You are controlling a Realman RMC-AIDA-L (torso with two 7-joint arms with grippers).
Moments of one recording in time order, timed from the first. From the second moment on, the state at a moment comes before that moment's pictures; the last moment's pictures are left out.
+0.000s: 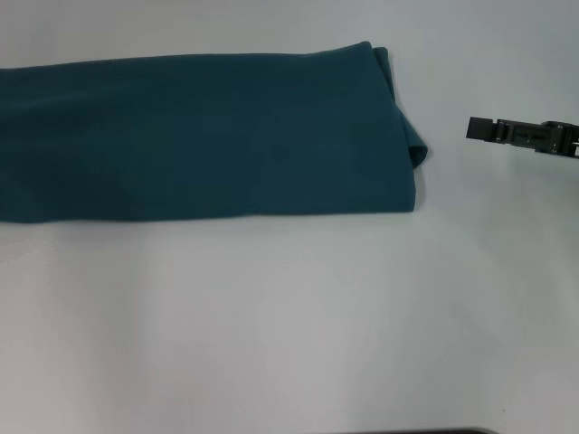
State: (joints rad) left arm -0.56 -1.89 -2.57 -0.86 -0.54 1.30 -2.78; right arm 0.40 1.96 -0.68 -0.61 -1.91 -1.53 1.95
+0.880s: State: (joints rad) left arm -0.66 -1.93 -2.57 -0.92 -0.77 1.61 -2.79; right arm 0.40 1.97 -0.68 -0.61 -1.94 -1.53 1.95
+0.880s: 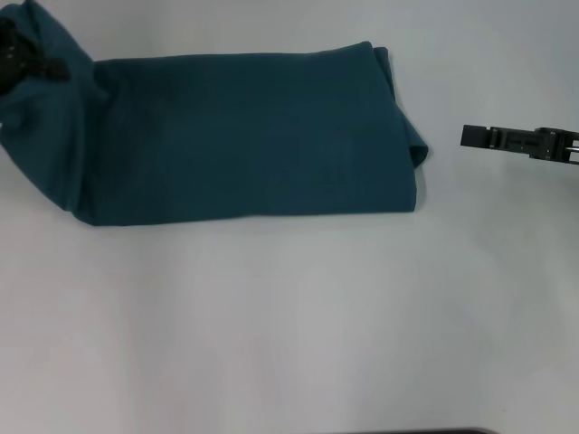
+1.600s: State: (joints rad) left arm -0.71 -1.97 -2.56 -0.94 -0.88 1.68 -2.80; right arm 0.41 1.97 -0.68 -0.61 -1.94 -1.53 1.95
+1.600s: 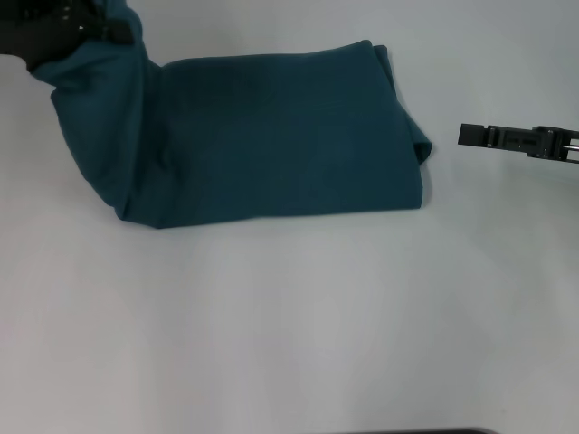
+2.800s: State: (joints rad) left arm -0.91 -2.04 -2.28 -1.11 -0.82 1.66 -2.92; right arm 0.41 1.97 -0.68 -0.60 -1.95 -1.52 1.97
